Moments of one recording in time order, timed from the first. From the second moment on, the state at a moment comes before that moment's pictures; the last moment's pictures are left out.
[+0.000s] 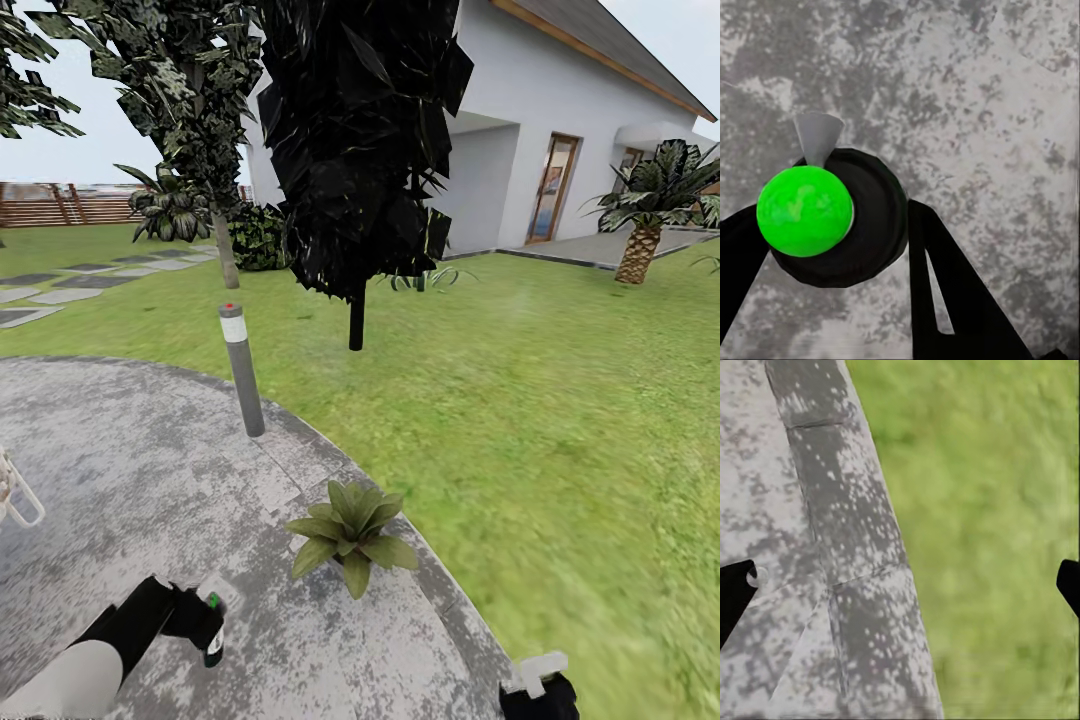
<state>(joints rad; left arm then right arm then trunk) -0.65 0.15 0.16 -0.37 -0.73 0.28 -0.64 -0.47 -0.08 0.10 -0.03 0.21 -0.32 -0.21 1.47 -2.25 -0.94</state>
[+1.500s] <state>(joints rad) -0.77 0.10 -0.08 -0.42 -0.77 0.72 -0.94 -0.46 -0.07 0.09 -0.03 -0.01 -0.32 -0.22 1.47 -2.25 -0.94</state>
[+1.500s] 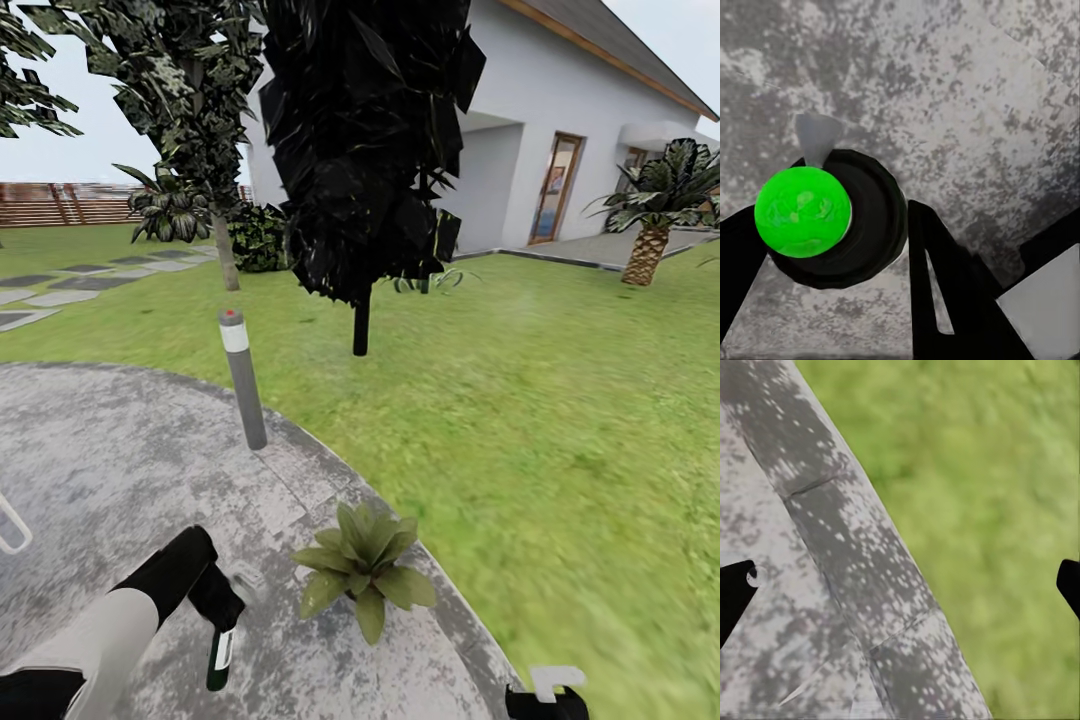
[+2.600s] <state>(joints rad) -0.84 0.10 -0.26 -0.41 -0.87 0.72 -1.15 -0.45 -0.08 0.09 -0.03 -0.01 -0.32 -0.22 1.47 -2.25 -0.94</state>
